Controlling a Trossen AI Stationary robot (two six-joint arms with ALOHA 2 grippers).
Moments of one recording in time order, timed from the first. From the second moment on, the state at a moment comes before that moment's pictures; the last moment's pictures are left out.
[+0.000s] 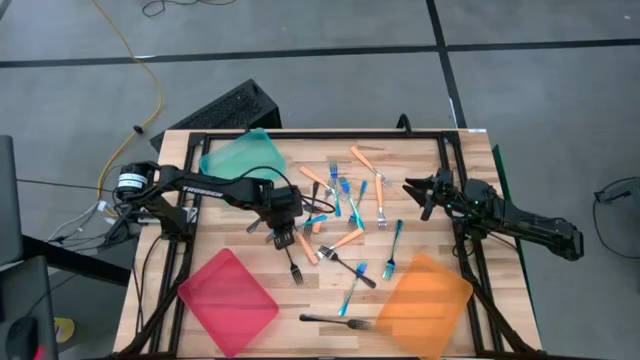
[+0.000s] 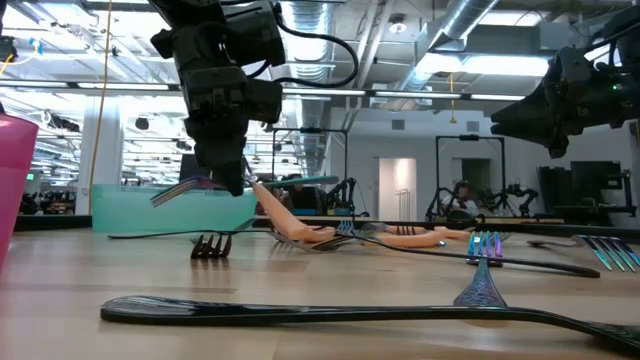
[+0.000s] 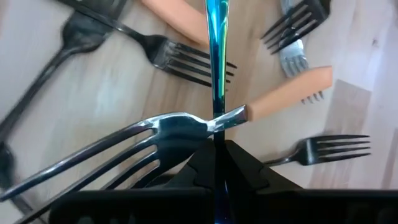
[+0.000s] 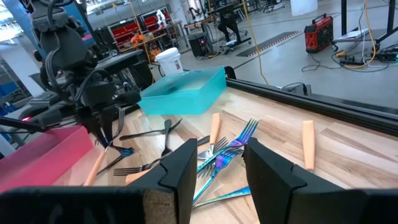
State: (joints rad) left arm 0.09 1.61 1.00 -0.58 0.15 -0.27; right arm -0.32 0.03 0.06 -0.13 0.13 0.34
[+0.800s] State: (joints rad) left arm 0.09 1.61 1.00 -0.59 -0.30 -0.19; right arm -0.32 0.03 0.06 -0.13 0.13 0.34
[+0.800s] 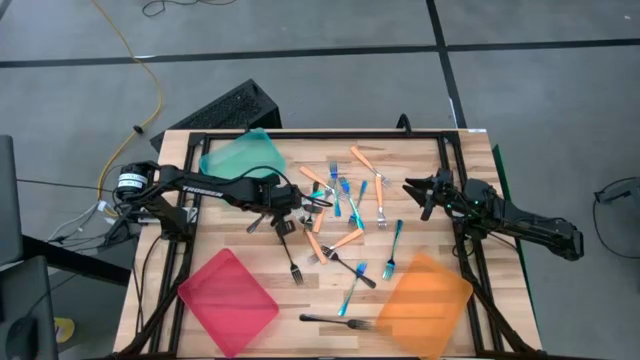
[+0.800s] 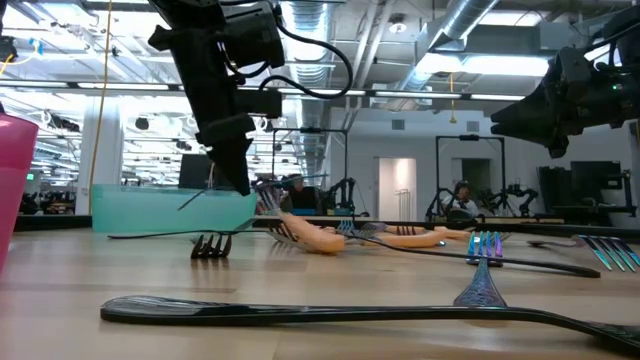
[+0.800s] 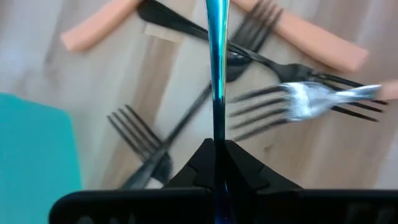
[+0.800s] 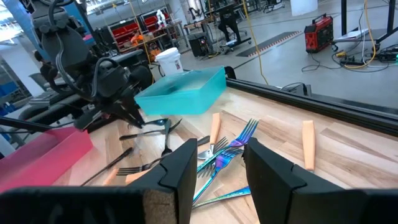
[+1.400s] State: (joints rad) left arm 0.26 1.59 1.29 -0.97 -0.25 -0.12; right arm -0.32 0.03 0.06 -0.13 0.13 0.34
